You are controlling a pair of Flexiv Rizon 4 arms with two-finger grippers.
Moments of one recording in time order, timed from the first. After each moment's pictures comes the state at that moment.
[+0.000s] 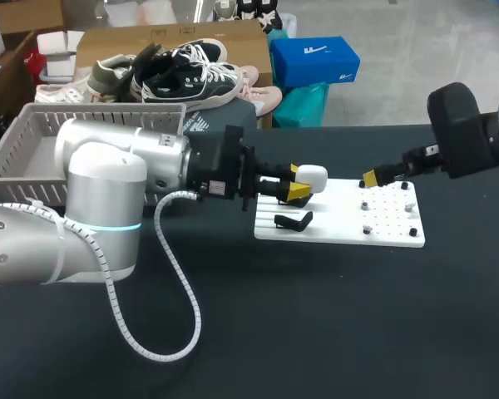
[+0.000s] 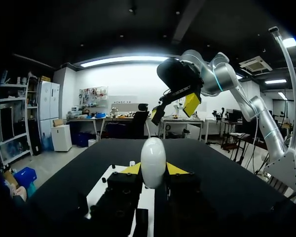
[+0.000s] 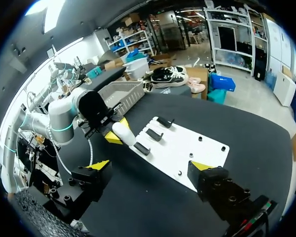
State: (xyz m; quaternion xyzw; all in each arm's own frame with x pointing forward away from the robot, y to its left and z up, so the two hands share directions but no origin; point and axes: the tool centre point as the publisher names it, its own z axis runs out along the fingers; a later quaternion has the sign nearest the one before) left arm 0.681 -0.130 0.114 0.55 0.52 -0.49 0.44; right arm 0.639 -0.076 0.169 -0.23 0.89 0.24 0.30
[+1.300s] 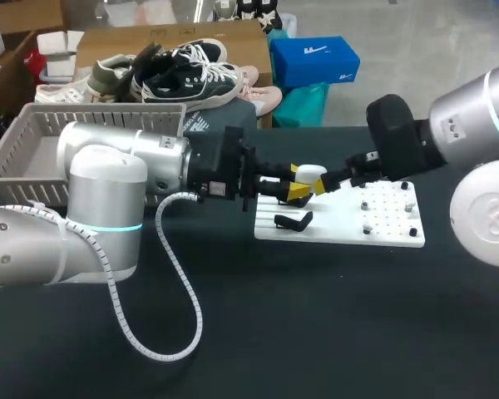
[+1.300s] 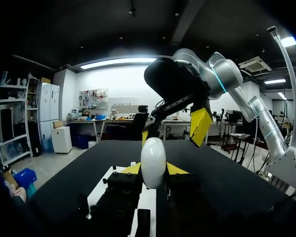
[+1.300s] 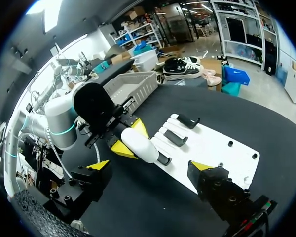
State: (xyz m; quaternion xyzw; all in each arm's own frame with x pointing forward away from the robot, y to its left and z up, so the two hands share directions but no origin) left arm 0.683 -0.130 0.112 0.55 0.51 -0.49 0.44; right arm 0.661 -0.006 0.136 -0.24 0.89 0.28 0.26
